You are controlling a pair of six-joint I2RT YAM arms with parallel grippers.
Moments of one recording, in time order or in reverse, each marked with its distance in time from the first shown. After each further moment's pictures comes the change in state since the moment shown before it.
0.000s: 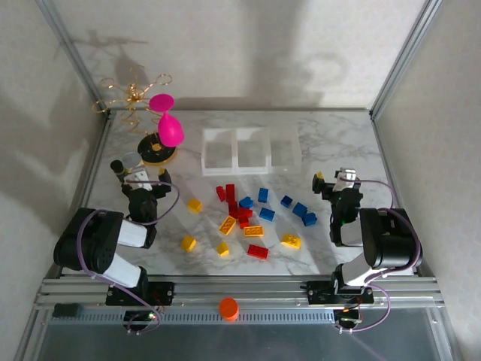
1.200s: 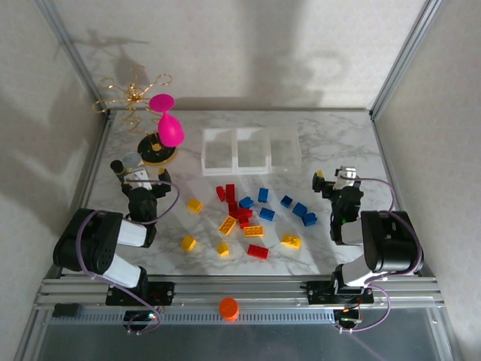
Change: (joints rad) left arm 0.004 -0.026 0.020 -0.056 0.003 0.005; right arm 0.000 -0.058 0.024 -0.074 -0.003 -0.001
